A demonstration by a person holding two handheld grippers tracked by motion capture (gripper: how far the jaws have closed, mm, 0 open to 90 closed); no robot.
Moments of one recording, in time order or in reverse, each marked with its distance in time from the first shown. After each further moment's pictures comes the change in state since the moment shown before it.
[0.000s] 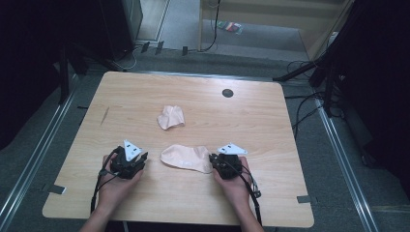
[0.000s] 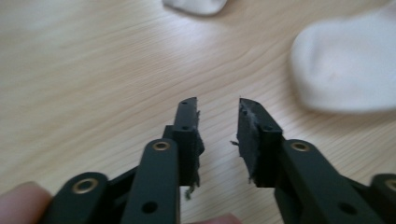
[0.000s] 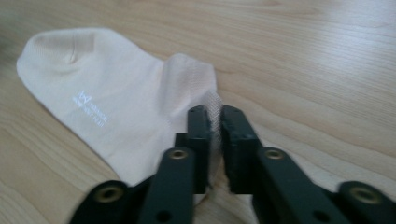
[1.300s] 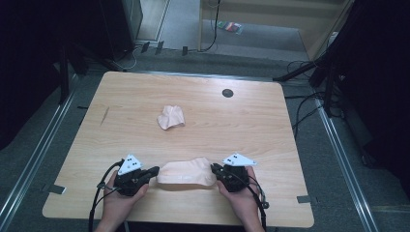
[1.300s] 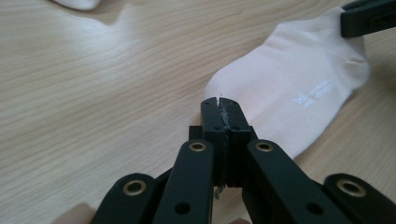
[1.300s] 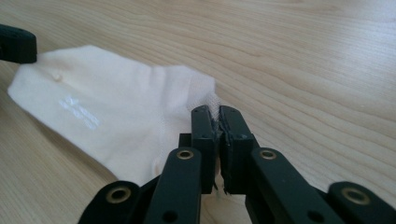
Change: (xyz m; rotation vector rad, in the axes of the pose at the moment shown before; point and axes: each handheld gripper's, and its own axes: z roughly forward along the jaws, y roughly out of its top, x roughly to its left) left arm -0.031 -0.017 -0.030 -0.031 -0.317 -0.038; right arm 0.012 -0.012 -0.044 -0.008 0.080 -0.026
